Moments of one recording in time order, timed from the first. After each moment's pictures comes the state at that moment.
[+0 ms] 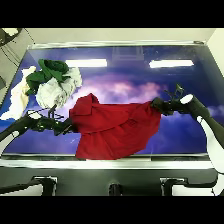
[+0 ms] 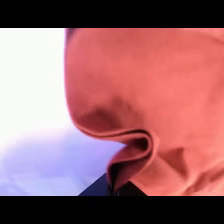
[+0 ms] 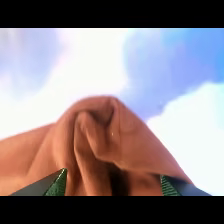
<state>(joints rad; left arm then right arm) 0.08 -1.41 0.78 0.86 -1.01 -1.39 -0.13 -1.56 1.10 -0.93 0.73 1.42</state>
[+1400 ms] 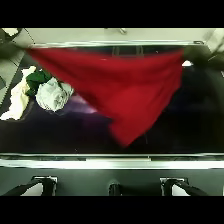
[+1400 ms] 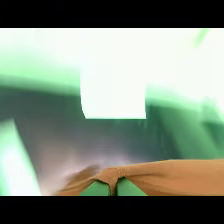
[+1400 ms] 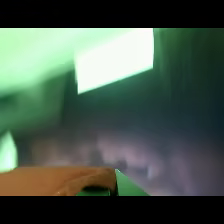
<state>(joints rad) 0.22 -1.16 1.82 0.81 -1.00 -1.29 -0.19 -1.20 1.65 -1.01 0.81 1.43</state>
